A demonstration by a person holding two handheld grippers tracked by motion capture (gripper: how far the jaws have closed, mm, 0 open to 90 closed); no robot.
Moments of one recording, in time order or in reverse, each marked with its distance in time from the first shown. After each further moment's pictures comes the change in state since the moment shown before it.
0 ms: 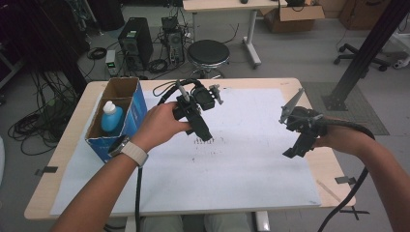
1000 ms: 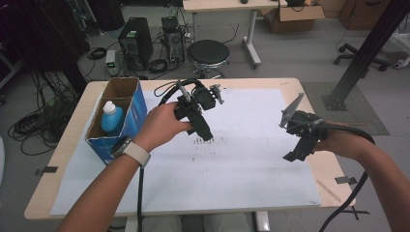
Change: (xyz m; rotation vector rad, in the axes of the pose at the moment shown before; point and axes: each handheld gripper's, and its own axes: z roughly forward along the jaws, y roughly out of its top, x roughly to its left) left arm 0.000 0.001 0.002 0.002 0.001 -0.014; right arm 0.006 -0.005 0.006 0.003 0.003 -0.007
